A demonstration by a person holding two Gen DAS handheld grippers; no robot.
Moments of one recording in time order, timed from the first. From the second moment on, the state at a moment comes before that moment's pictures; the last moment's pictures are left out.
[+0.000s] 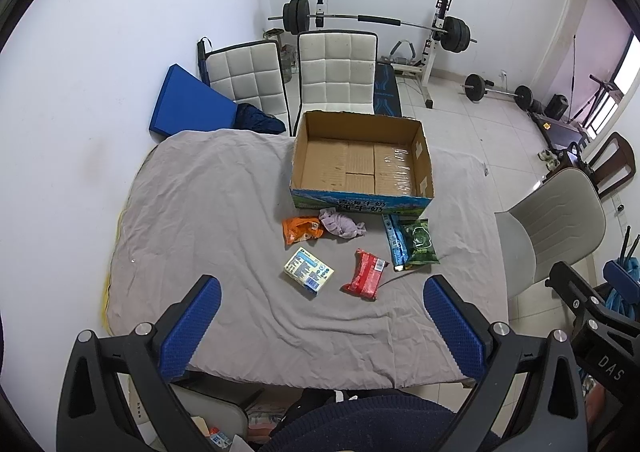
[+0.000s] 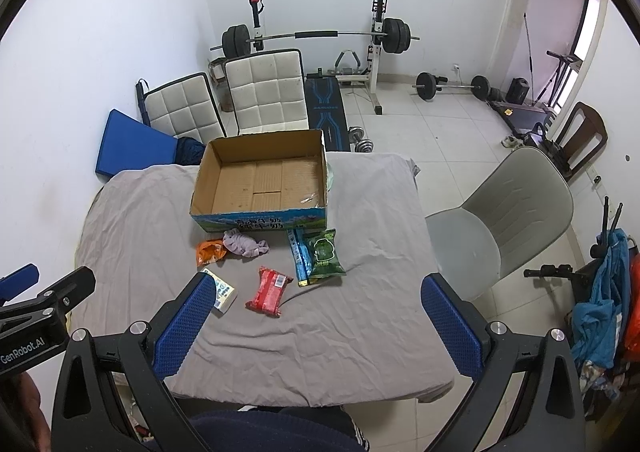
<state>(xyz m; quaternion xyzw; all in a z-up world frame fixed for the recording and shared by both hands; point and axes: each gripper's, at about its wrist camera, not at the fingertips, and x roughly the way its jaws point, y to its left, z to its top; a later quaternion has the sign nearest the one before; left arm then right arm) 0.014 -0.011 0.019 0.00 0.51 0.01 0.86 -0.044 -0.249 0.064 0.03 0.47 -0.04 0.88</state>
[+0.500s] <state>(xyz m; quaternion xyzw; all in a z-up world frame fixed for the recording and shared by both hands) 0.047 -0.007 -0.010 -0.01 0.51 0.02 0.86 -0.020 -0.266 0.044 0.06 0.48 -0.03 0.87</state>
